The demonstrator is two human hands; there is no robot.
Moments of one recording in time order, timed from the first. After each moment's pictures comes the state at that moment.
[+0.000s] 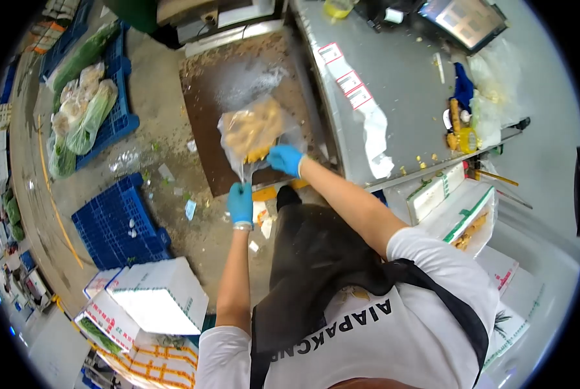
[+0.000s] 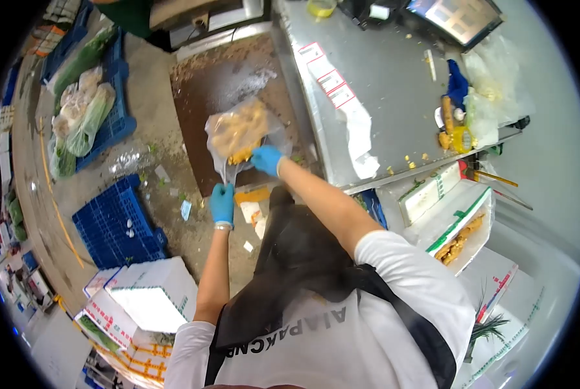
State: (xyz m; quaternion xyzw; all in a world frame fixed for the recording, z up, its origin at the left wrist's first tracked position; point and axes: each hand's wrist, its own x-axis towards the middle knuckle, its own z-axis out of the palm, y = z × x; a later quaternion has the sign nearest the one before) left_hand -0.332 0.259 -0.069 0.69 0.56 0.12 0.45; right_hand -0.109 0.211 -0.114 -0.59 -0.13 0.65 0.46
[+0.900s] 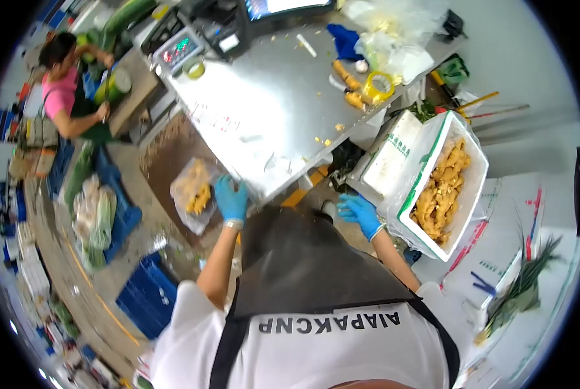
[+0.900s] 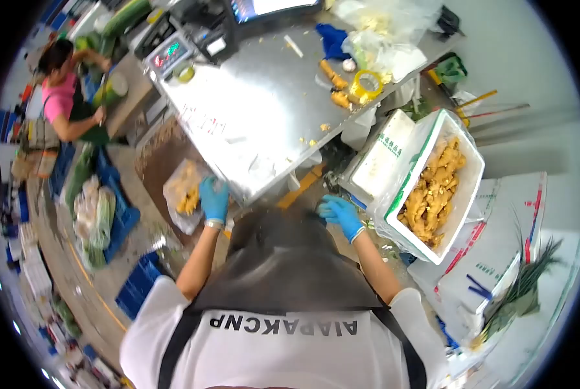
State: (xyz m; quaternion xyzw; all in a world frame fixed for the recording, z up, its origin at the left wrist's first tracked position) left_hand -0.119 0.106 0.028 0.91 0.25 0.21 0.26; right_hand -0.051 -0.297 0.062 -0.64 0.11 0.39 0.65
